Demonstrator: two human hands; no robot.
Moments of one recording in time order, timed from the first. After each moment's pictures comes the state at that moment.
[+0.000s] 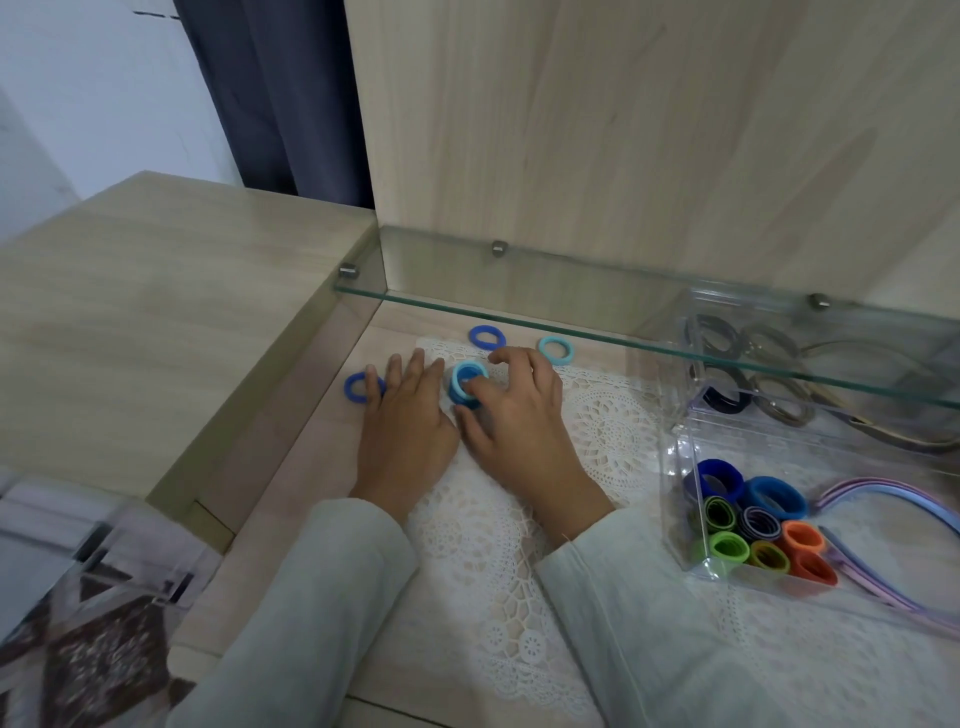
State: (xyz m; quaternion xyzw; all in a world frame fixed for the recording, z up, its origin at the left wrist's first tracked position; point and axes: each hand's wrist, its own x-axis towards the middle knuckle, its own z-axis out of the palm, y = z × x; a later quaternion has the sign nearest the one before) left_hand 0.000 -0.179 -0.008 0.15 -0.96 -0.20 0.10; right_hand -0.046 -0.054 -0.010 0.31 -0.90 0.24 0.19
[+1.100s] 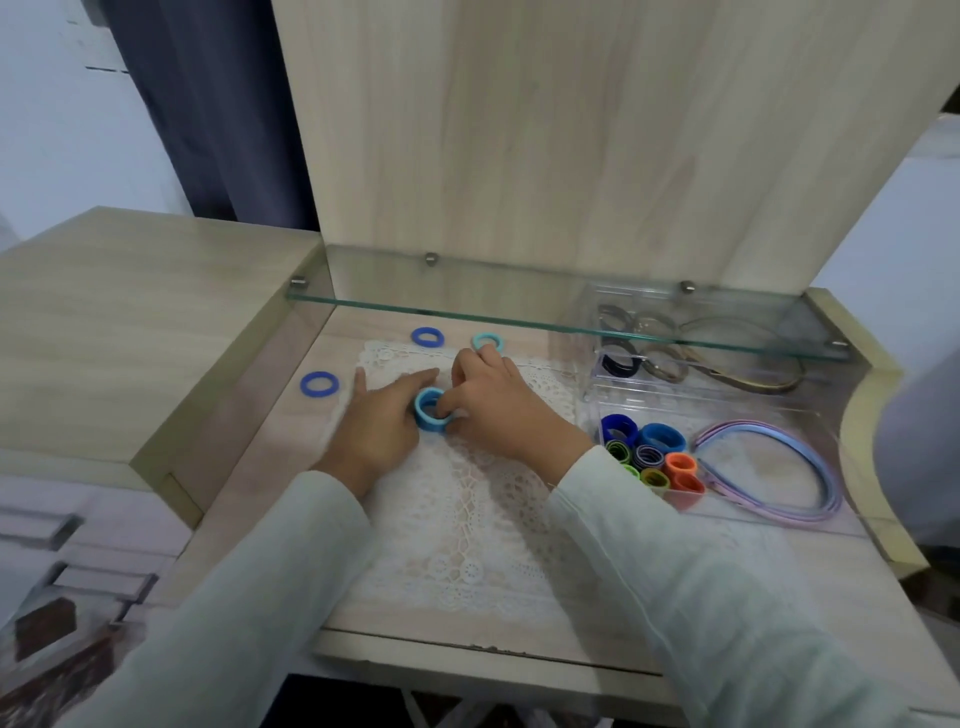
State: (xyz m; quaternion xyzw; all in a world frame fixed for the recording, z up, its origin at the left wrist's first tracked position) left_hand 0.014 -0.163 0.004 0.04 -0.96 -0.26 0.07; right_hand -0.024 -0.009 0.049 0.43 -0.90 0.06 0.07
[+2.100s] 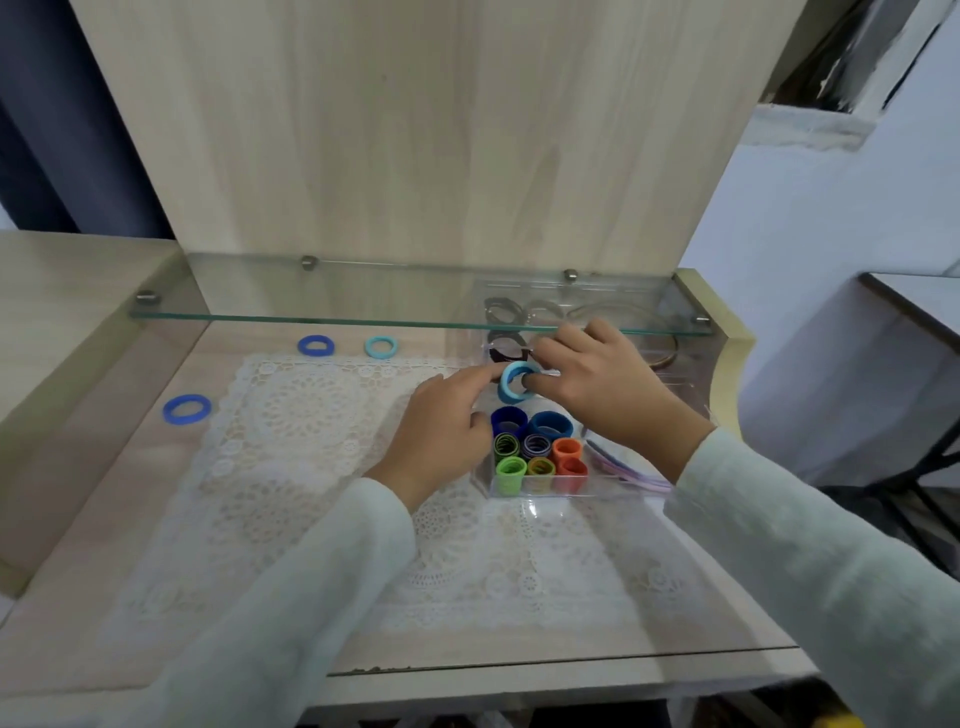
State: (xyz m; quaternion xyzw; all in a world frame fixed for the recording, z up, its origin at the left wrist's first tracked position) left_hand -0.006 -0.007 0.025 -0.13 -0.90 -0.41 0.10; right_hand -0.045 0.192 0.080 0.44 -0.82 -0.20 0.29
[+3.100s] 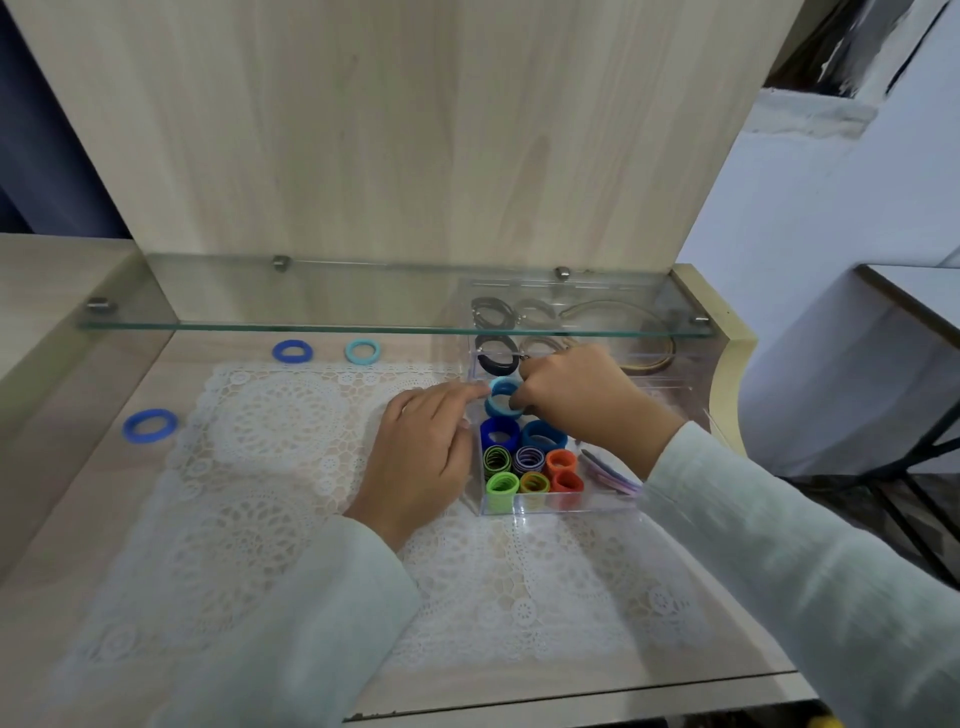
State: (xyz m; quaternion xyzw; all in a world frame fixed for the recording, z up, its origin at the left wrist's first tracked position) left_hand -0.006 -0.015 -0.003 -0.17 -0.91 -0.30 0.21; right_hand -0.063 0.163 0.080 0.36 -0.89 -0.26 0.05
